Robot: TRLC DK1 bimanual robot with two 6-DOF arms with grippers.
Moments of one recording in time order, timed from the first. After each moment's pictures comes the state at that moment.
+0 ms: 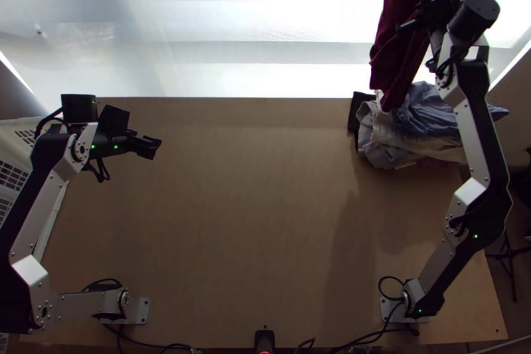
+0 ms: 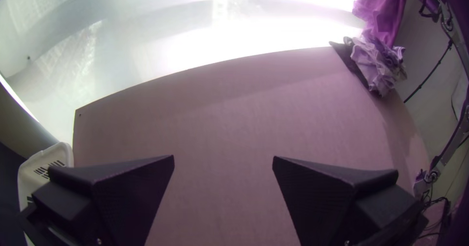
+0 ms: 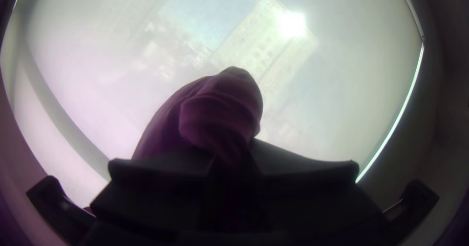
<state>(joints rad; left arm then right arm) 0.04 1.41 1.31 -0.72 0.28 0.28 0.05 1.93 2.14 -0.08 0.14 -0.69</state>
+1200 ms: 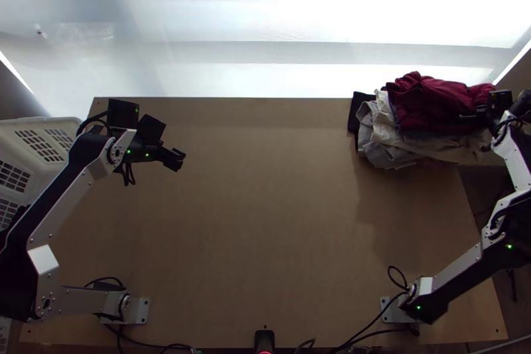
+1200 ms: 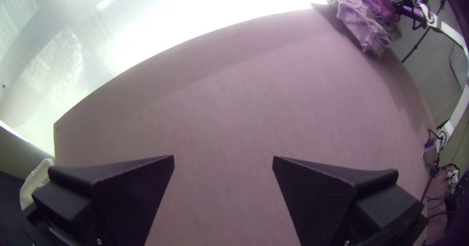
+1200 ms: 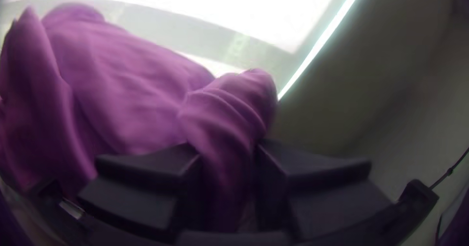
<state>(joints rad) -0.14 1.48 1.27 -0.70 0.17 0.30 -0.51 1.88 1.48 -0.02 -0.10 -0.54</state>
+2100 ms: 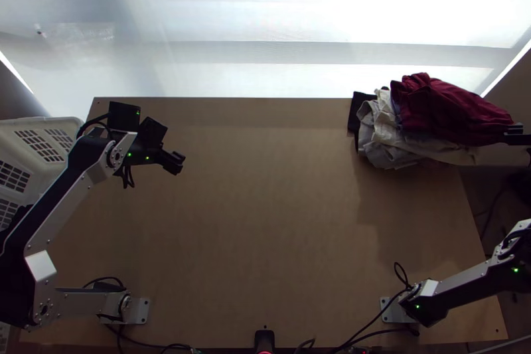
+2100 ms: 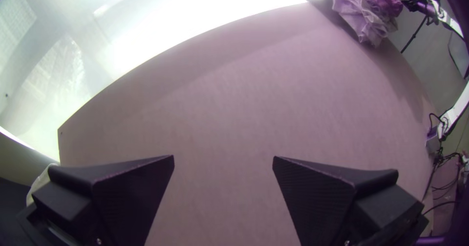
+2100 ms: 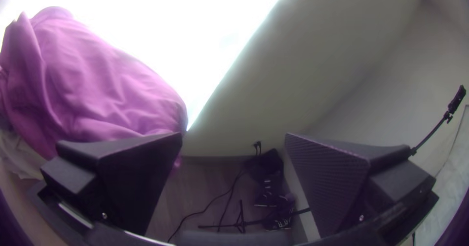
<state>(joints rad) -0.16 1.45 1.26 -0.72 0.14 0.33 -0.73 1.74 1.44 -0.09 -0.13 -0.66</state>
